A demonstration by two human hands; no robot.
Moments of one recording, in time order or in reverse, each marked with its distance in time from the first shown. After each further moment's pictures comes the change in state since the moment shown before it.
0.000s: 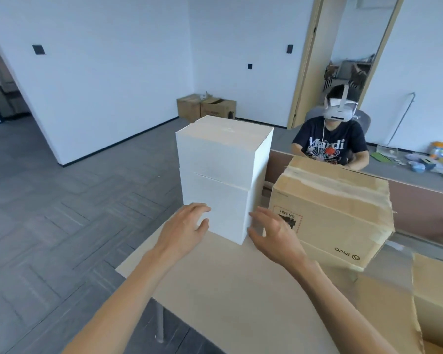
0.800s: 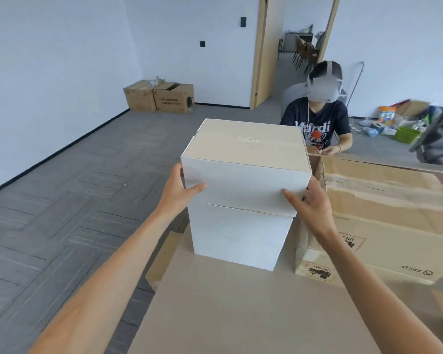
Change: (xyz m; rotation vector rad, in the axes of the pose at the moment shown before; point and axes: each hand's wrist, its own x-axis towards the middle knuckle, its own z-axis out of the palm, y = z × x) left_hand 0.272 -0.177 -0.003 -0.702 -0.082 -0.136; right_hand 0.195 -0.012 0.043 0.532 0.508 0.255
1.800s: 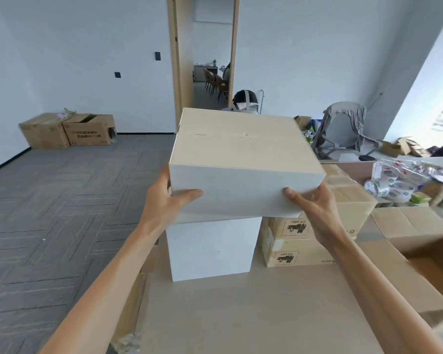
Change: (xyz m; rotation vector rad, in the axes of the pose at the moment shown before) left_hand -0.029 0.067 -0.051 -0.281 -0.302 0.265; right_hand -0.084 -0.103 -0.019 0.259 0.313 0.026
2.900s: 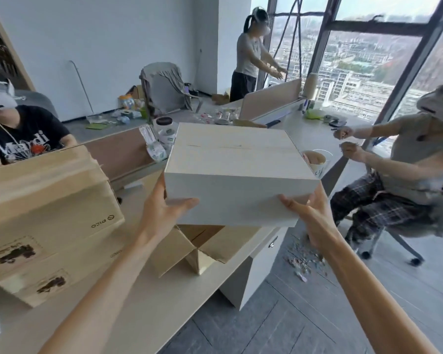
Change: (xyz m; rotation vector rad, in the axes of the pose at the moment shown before) left_hand -0.131 0.085 0.620 -0.088 -0.616 0.037; right_hand -0.174 -0.006 -0.596 -0.173 0.613 0.109
